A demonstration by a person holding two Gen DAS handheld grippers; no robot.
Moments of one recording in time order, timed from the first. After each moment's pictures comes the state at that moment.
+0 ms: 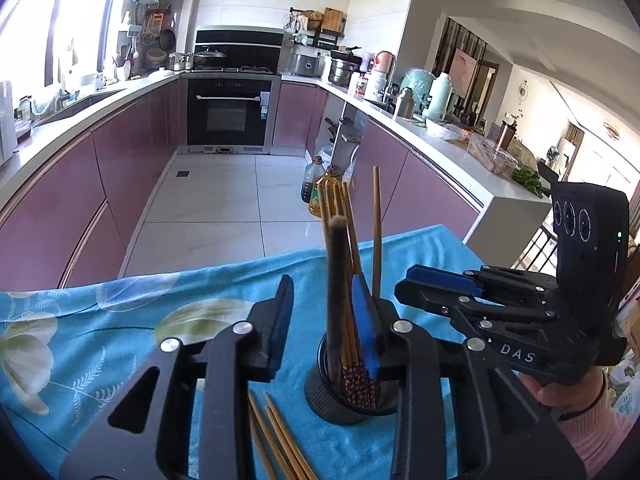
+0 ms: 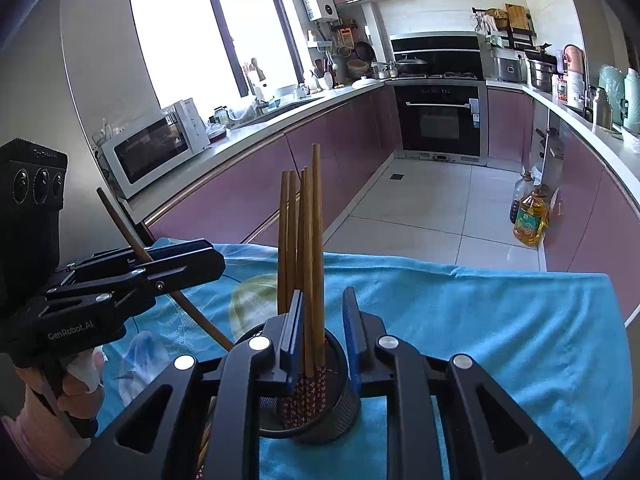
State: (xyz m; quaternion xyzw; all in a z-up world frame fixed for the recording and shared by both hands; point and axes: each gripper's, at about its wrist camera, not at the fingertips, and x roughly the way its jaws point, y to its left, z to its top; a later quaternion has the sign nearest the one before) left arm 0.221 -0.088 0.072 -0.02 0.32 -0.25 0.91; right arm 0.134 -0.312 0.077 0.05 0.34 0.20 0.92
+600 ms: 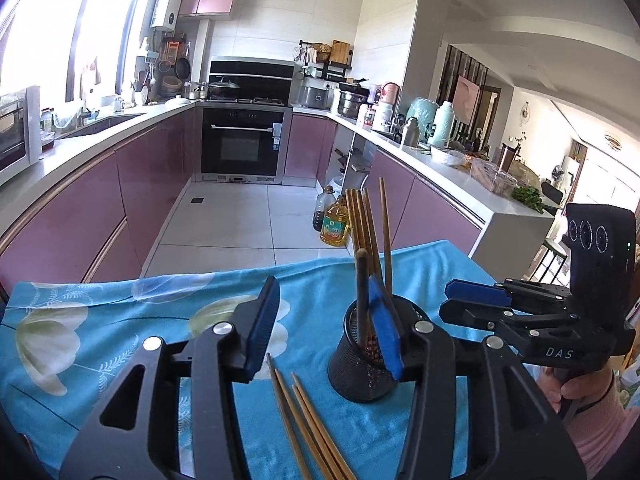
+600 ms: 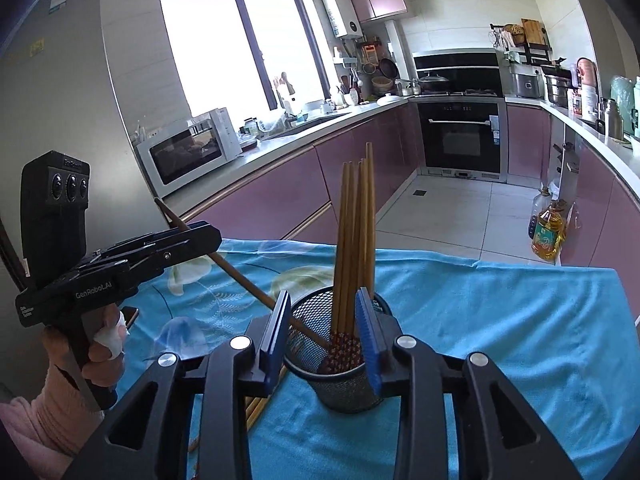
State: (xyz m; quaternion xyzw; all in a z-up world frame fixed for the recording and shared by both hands) left arm 0.163 -0.039 0.072 -0.03 0.26 -0.24 0.93; right arm 0.079 -0.307 0.082 0.05 0.31 0.25 0.92
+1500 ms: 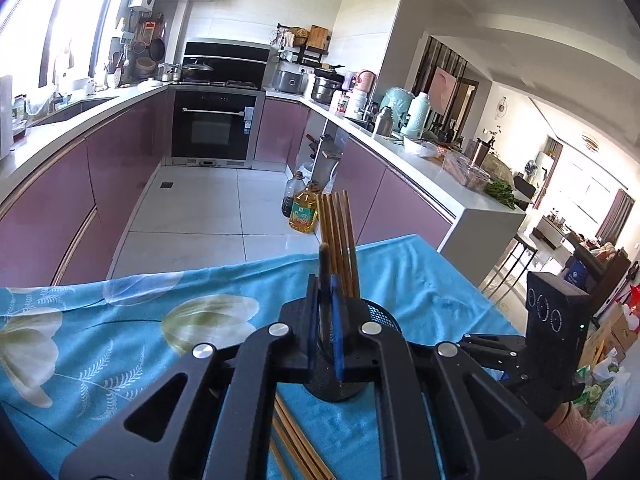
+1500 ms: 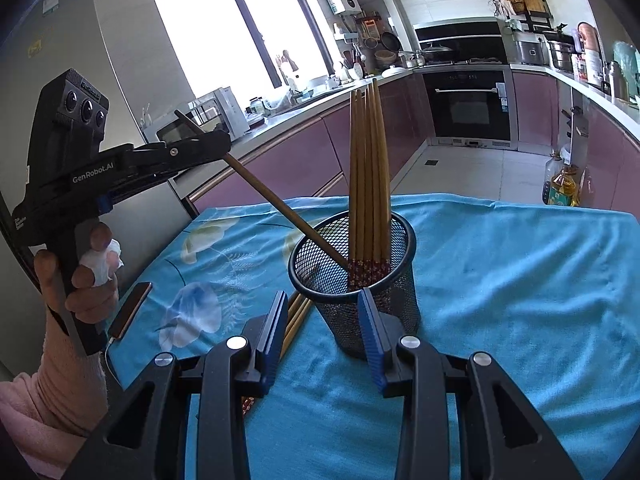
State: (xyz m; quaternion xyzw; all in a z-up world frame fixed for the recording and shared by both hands) left arm 0.178 -0.045 0.091 -0.05 0.30 -0.30 0.90; right arm 0.063 -0.313 0.042 0.09 0.35 0.26 0.90
